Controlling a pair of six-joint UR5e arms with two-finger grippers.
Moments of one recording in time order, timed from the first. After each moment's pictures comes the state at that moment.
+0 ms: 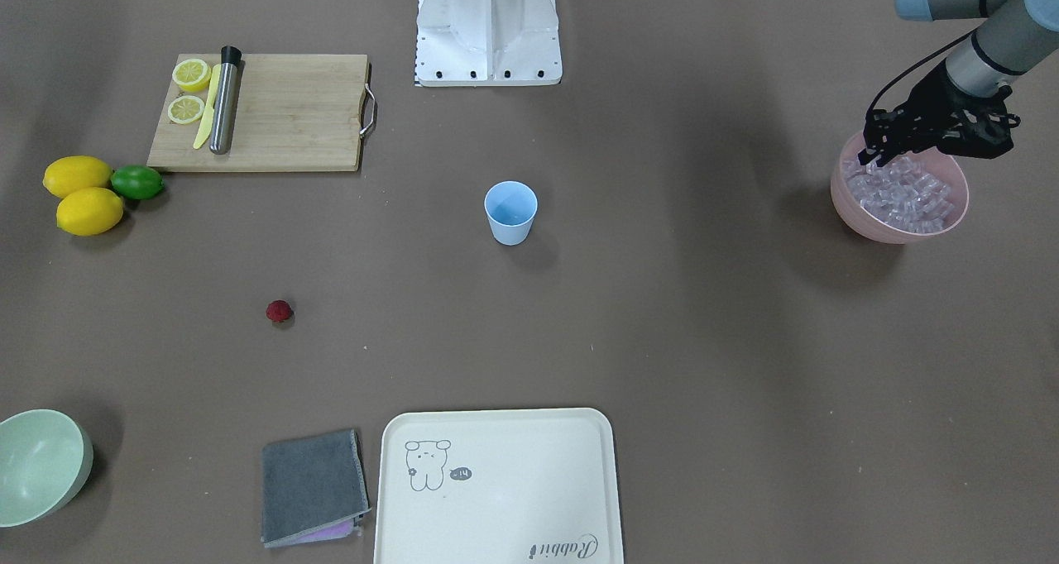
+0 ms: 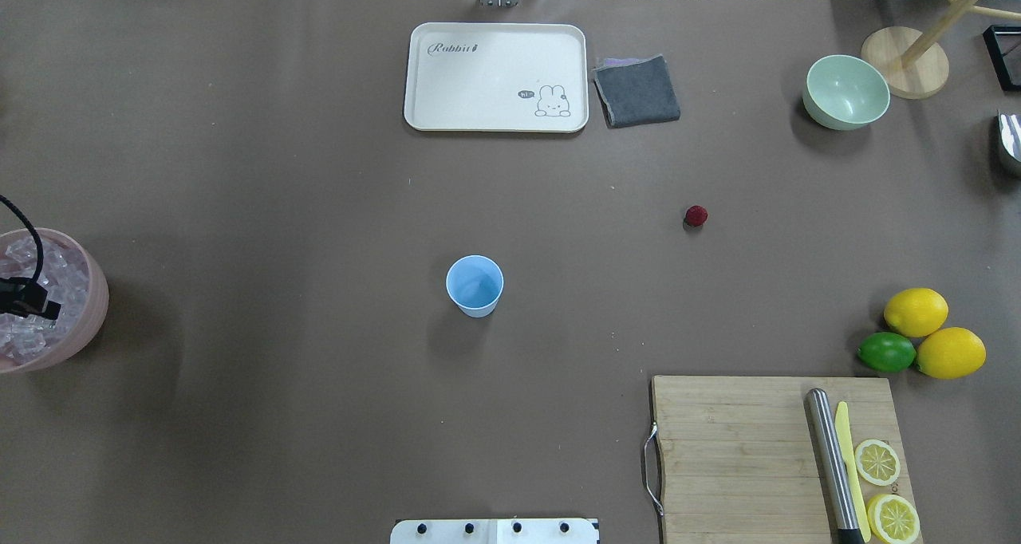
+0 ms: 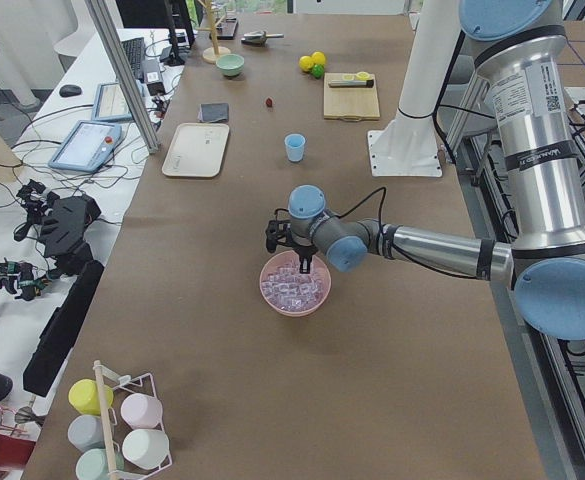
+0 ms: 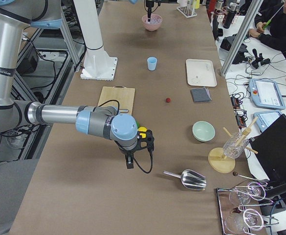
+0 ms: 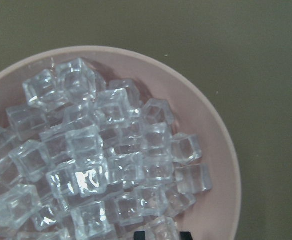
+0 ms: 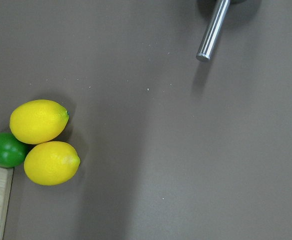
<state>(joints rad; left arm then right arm) -0.99 -1.37 -1.93 -2.05 -2.30 -0.81 1.69 -1.89 1.91 -1.73 2.45 -0.34</state>
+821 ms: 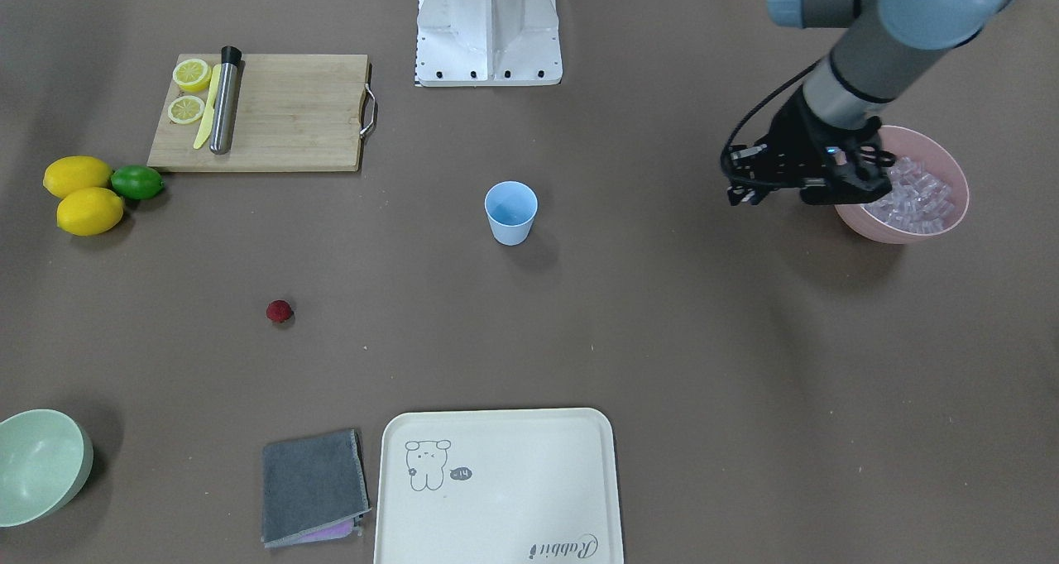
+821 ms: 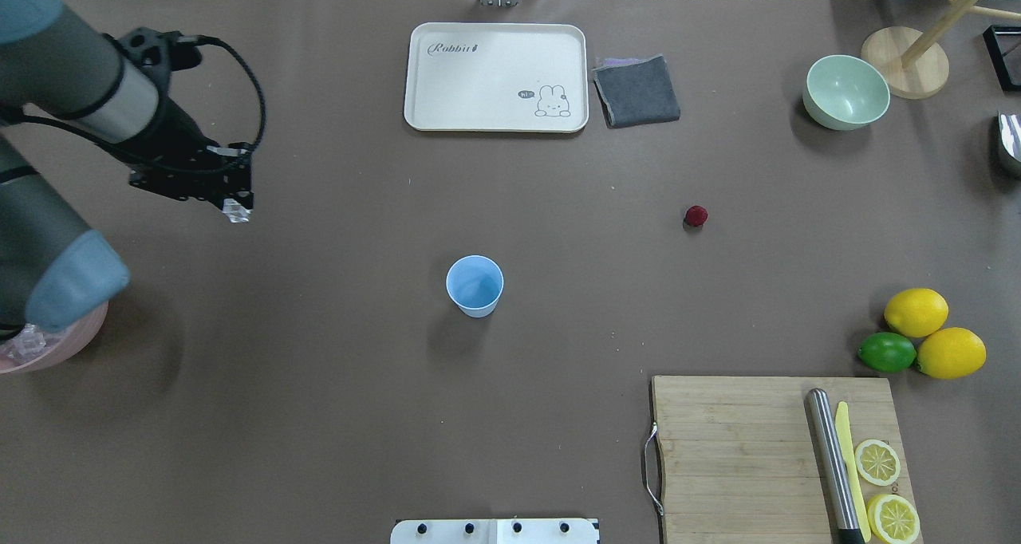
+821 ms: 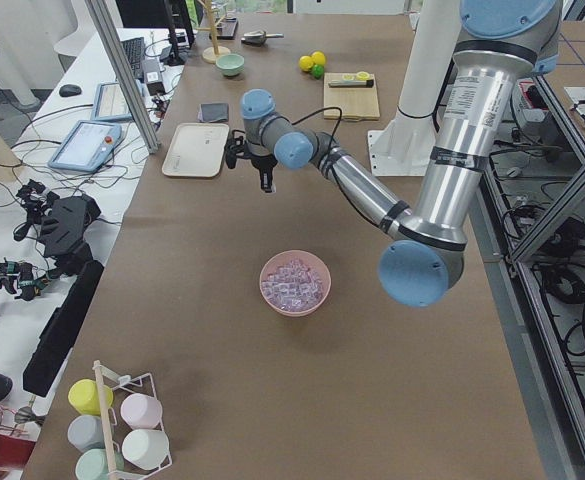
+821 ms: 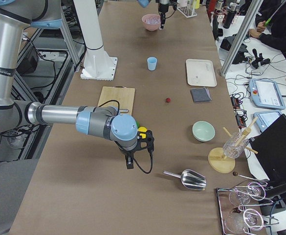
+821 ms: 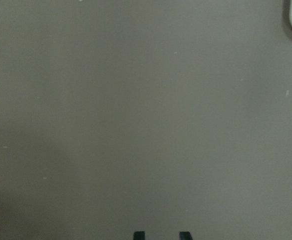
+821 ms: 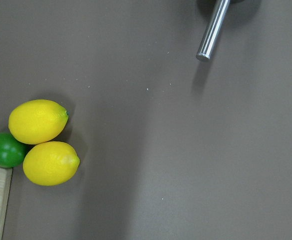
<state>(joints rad) -0.86 -2.00 -1.93 -1.50 -2.21 -1.07 1.68 -1.89 1.91 -1.73 2.45 -0.34</state>
